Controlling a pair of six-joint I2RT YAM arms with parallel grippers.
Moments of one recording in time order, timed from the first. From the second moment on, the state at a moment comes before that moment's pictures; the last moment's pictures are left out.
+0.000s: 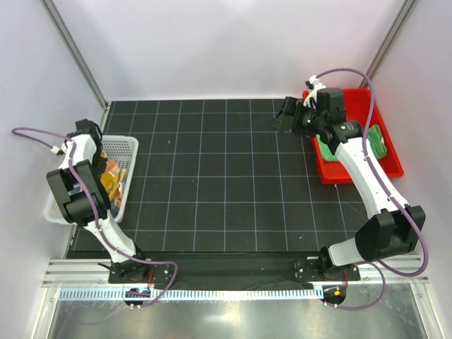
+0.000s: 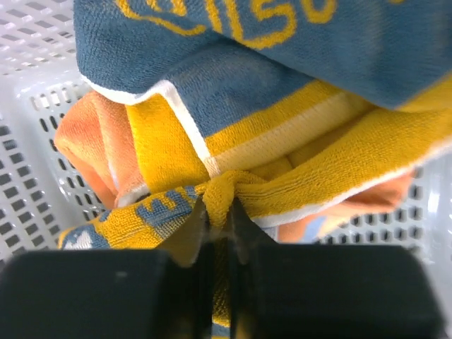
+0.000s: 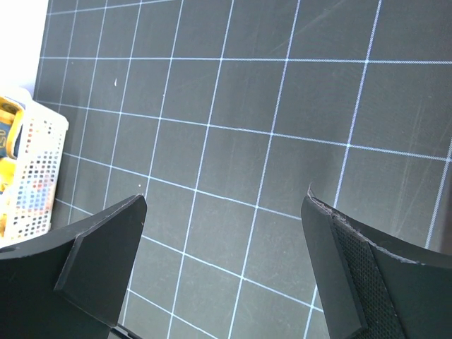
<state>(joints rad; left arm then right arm) 0.39 1.86 1.40 -0.88 -0.48 -0.83 0.18 1.43 1.40 -0.52 -0.28 0.38</state>
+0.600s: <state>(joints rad) 0.04 1.62 1.74 -0.87 -0.50 -0.56 0.23 1.42 1.43 -0.56 -0.26 0.37</state>
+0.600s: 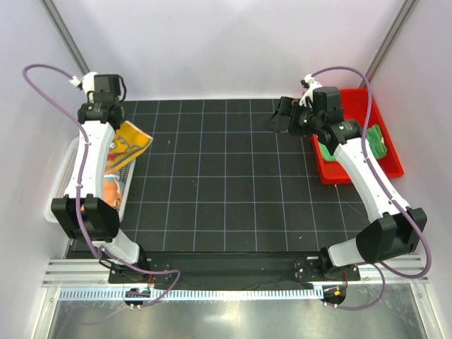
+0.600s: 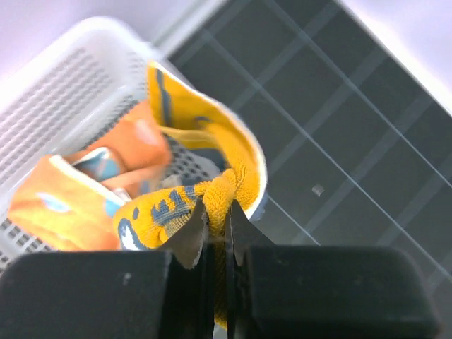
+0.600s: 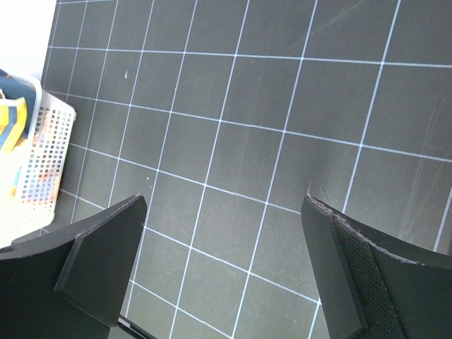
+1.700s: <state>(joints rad) -0.36 1.61 1.21 -0.38 0.39 -0.57 0.29 1.52 1.13 -0.53 -0.09 0.49</state>
